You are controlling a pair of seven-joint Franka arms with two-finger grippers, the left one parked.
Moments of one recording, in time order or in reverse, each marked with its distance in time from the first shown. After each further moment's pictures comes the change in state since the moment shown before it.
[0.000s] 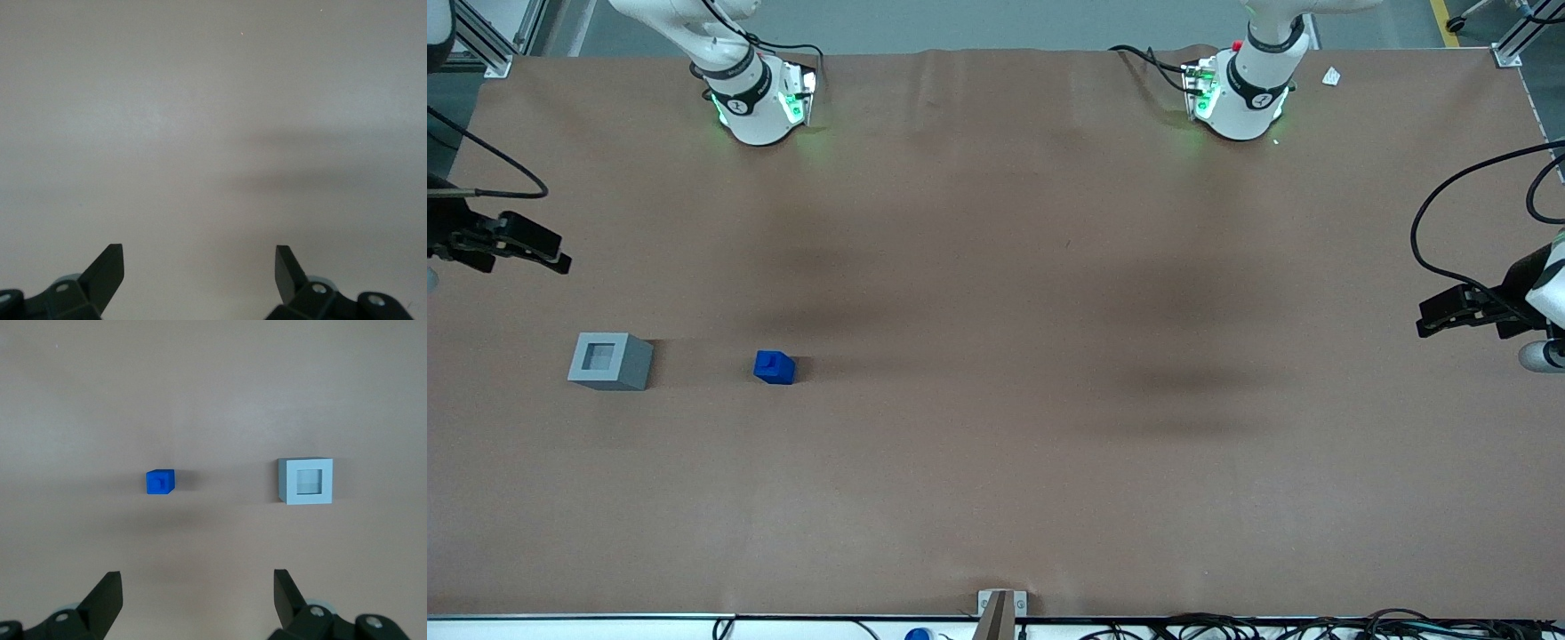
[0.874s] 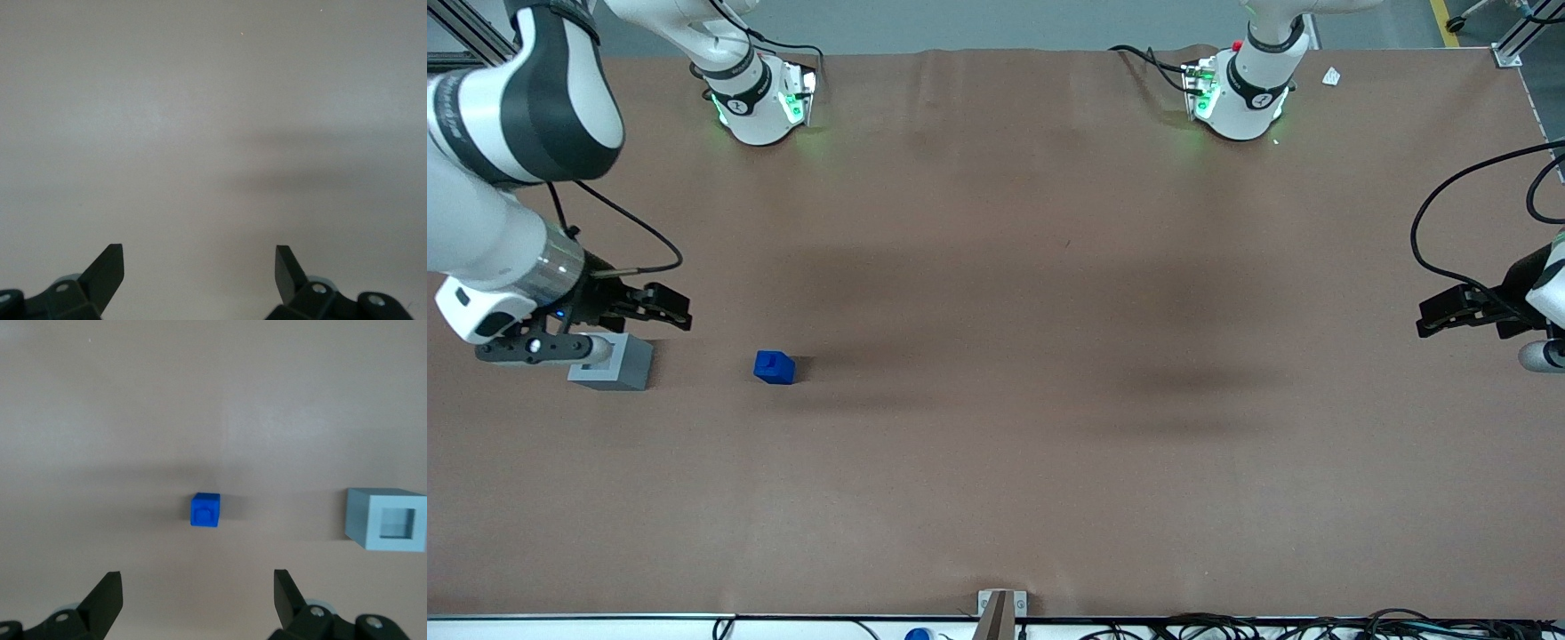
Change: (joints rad) arm 0.142 0.111 0.004 -0.132 0.027 0.274 0.095
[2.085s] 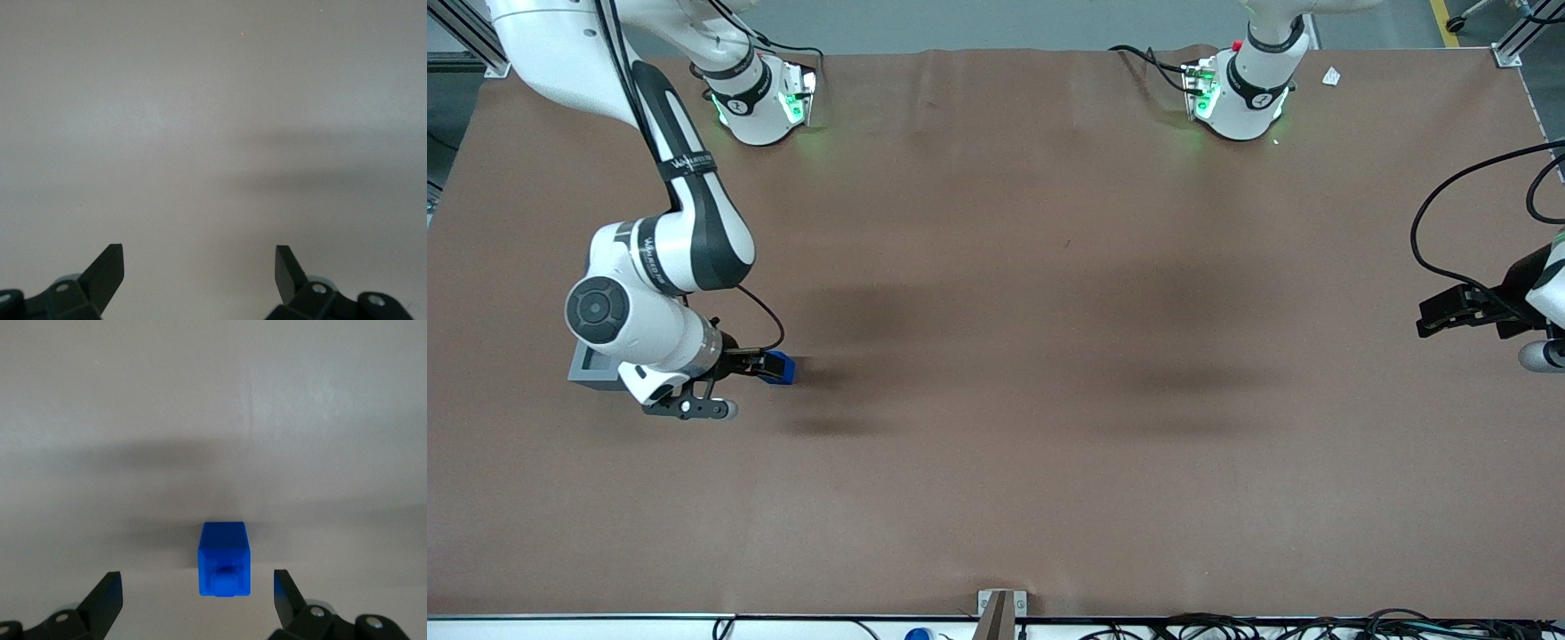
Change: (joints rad) arm 0.072 0.229 -0.016 -0.196 0.000 0.356 0.098
